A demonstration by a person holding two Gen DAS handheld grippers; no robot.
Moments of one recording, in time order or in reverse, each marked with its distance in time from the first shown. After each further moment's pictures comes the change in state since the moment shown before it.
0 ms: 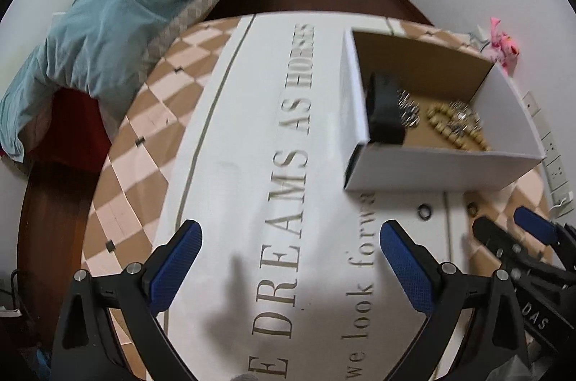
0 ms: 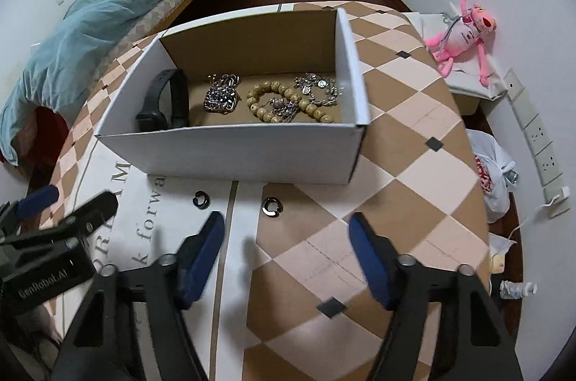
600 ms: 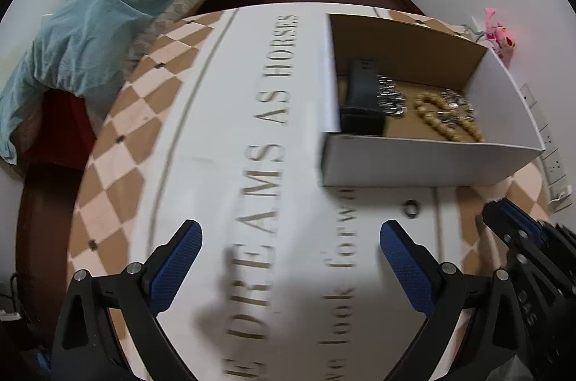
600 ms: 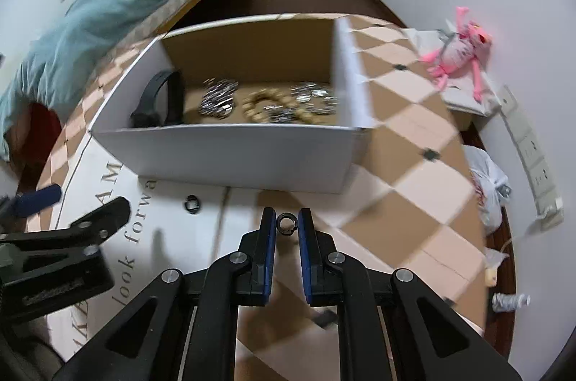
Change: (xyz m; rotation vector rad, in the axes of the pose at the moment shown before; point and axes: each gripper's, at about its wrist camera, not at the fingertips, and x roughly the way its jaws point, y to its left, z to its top) left arm 0.004 -0.023 -0.001 0.010 0.021 -0.029; right arm -0.006 -0.006 -0.005 -0.019 -0.063 -0.041
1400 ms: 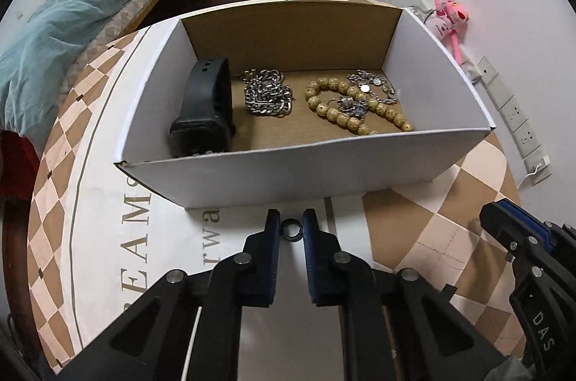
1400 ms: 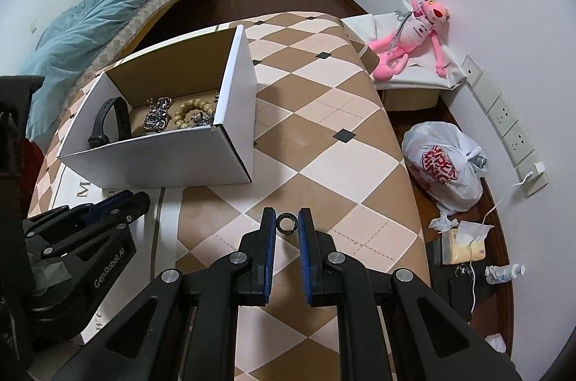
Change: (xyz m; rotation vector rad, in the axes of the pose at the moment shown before) left arm 0.014 -0.072 0.003 0.135 -0.014 -0.122; right arm -0.018 -0.053 -0.006 0.122 0.010 -0.052
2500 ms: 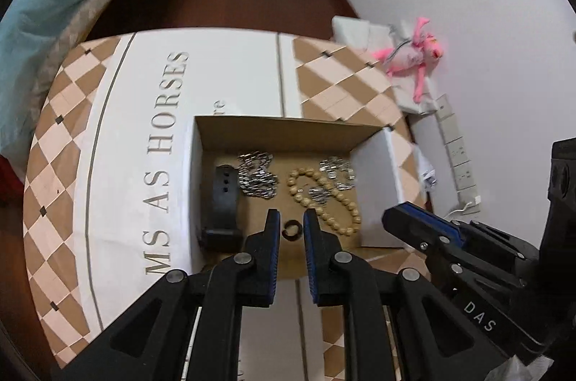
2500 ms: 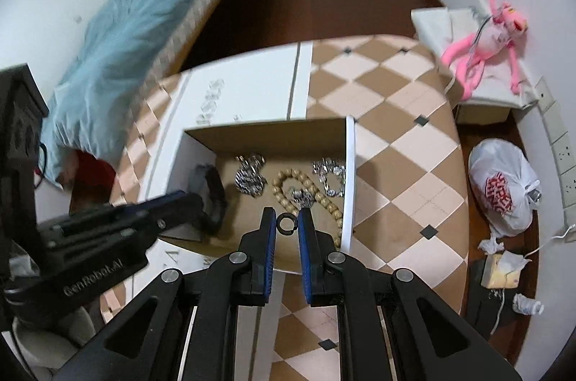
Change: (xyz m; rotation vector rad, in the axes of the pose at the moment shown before) left arm -0.036 0.050 0.100 -0.130 0.151 -0.248; right arm 0.001 0.046 0.114 -0.071 0.188 0.262
